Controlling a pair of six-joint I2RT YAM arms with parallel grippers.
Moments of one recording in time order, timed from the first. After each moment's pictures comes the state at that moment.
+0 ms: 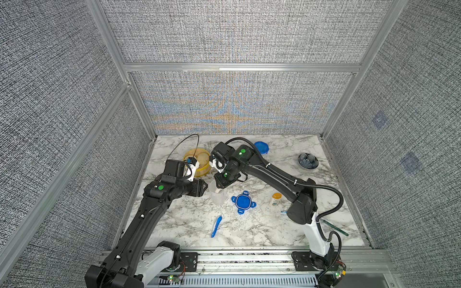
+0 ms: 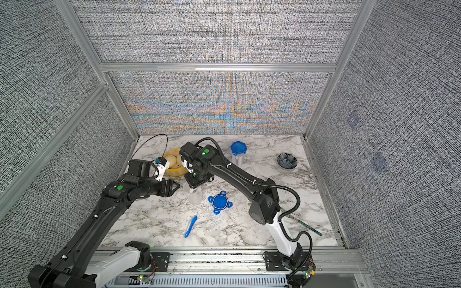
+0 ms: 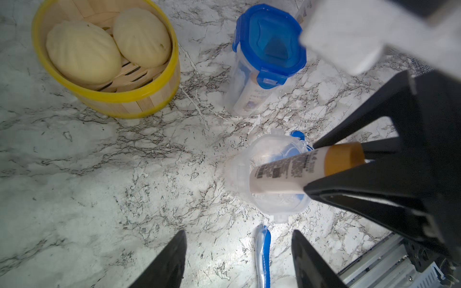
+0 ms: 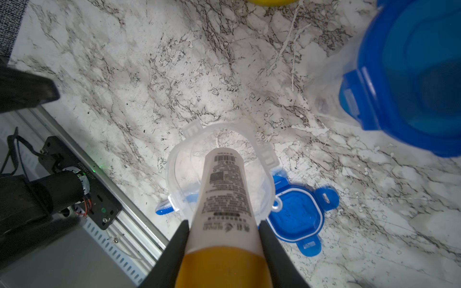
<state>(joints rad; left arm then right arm) -0.28 1.04 0.96 -0.83 0.31 -0.09 0.93 2.19 2.27 -1.29 -0.11 0.23</state>
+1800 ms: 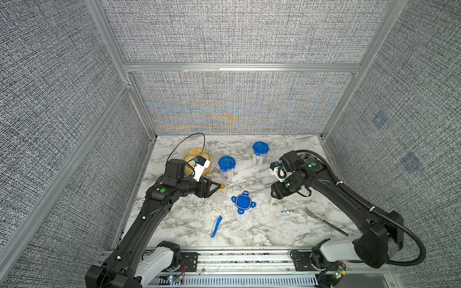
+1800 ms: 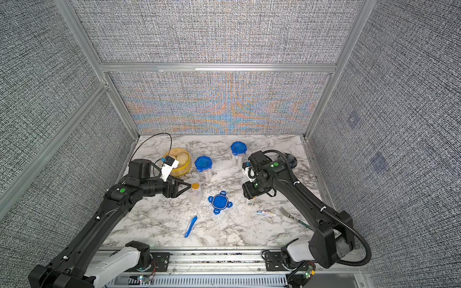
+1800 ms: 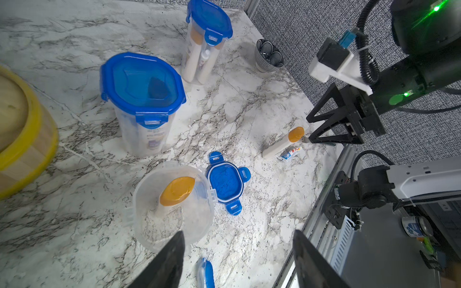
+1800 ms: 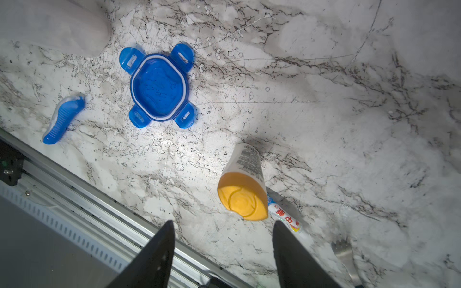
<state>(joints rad) -0.30 1.02 0.90 -0.62 0.71 -0.06 0.47 1.40 1.23 -1.12 -0.15 0.01</state>
